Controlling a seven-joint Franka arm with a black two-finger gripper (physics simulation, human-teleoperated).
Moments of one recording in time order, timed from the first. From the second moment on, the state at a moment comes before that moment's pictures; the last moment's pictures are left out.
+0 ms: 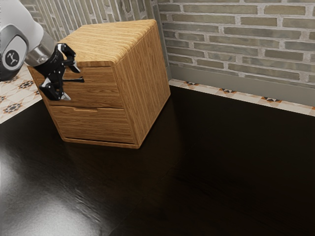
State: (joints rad) arm 0.16 -0.16 0.17 -1.73 0.11 2.08 -1.63
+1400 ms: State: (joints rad) arm 0.25 -0.08 0.18 -1.73 0.10 2.22 -1.61
